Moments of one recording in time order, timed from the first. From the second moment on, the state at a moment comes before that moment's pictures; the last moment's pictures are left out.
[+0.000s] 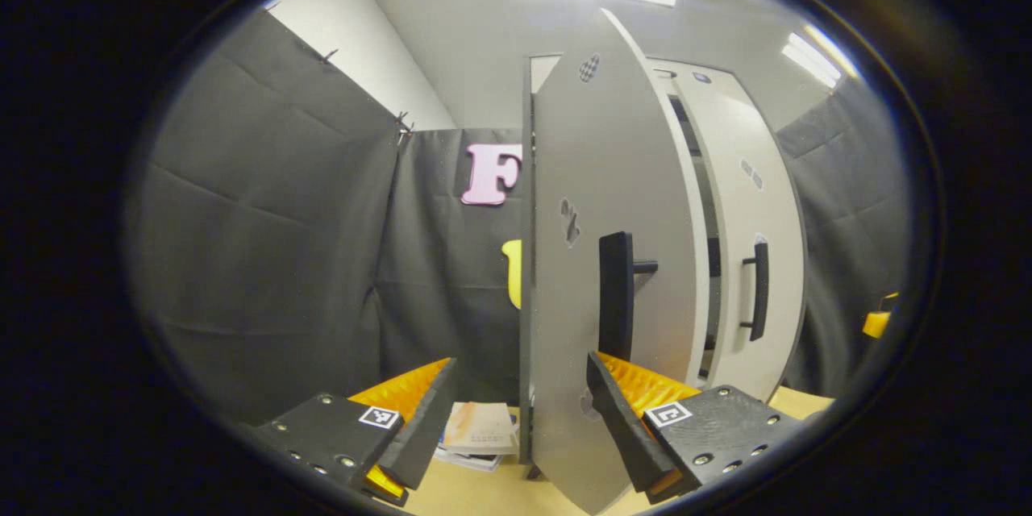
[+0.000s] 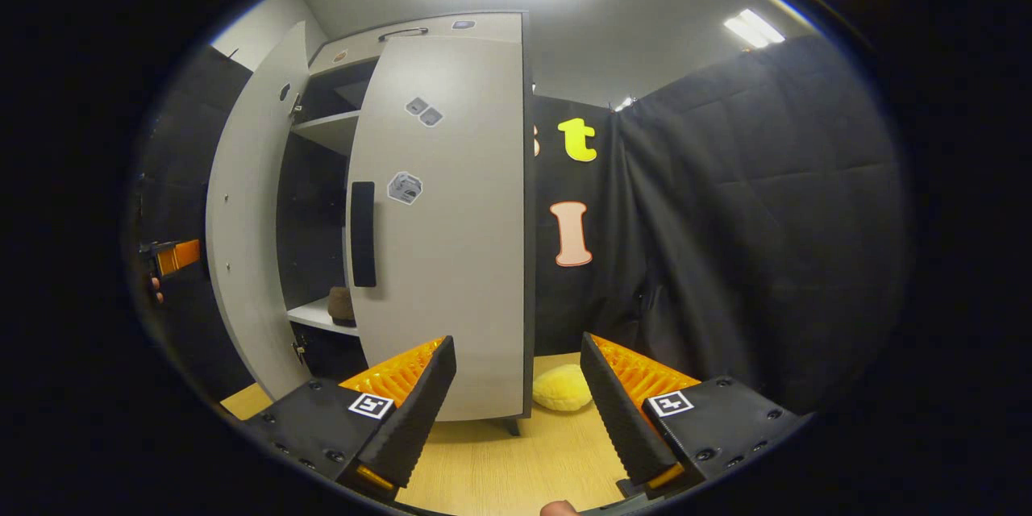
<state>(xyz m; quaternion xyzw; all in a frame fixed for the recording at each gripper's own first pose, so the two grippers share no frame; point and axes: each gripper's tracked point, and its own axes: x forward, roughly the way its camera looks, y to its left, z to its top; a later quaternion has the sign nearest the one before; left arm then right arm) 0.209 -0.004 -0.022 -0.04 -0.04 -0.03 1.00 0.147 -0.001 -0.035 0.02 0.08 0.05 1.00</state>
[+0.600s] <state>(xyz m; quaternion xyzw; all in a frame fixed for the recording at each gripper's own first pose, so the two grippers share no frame) 0.263 -0.088 -0.016 -0.03 -0.03 -0.08 1.00 0.147 -0.008 -0.039 0.03 0.08 0.05 1.00</state>
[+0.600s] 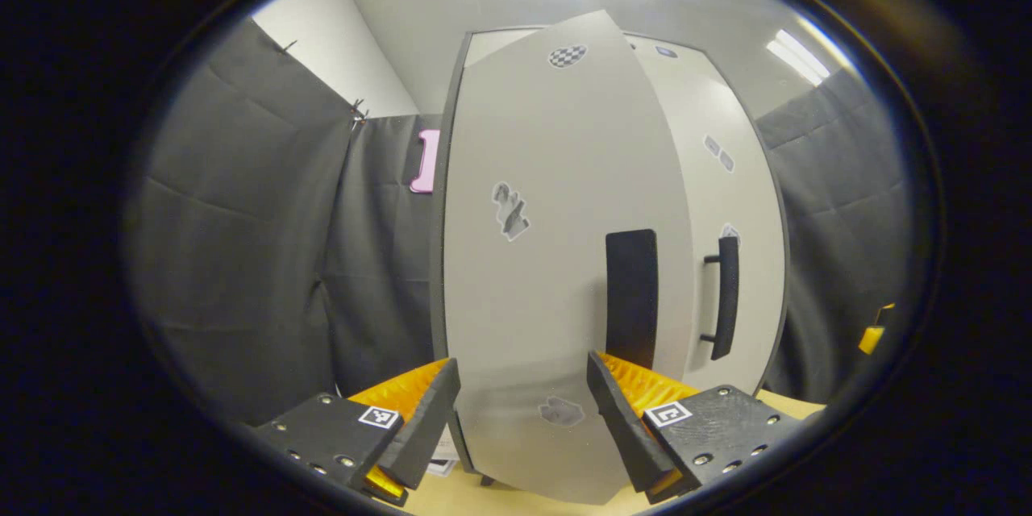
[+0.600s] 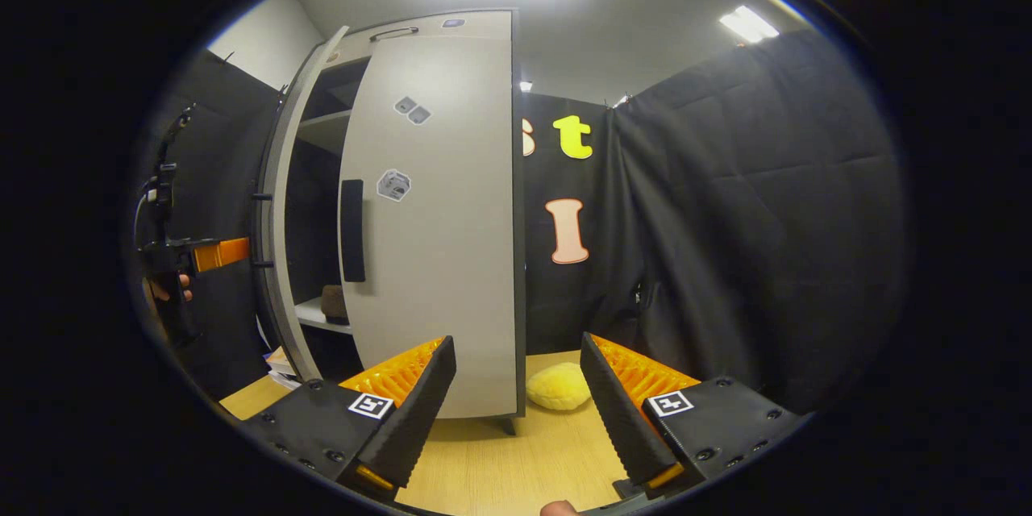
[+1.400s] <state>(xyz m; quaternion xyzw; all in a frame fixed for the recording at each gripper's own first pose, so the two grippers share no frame) 0.140 -0.014 -0.029 -0.01 -0.02 -0.05 1.00 0.092 0.042 0.011 0.05 0.03 0.12 0.99</state>
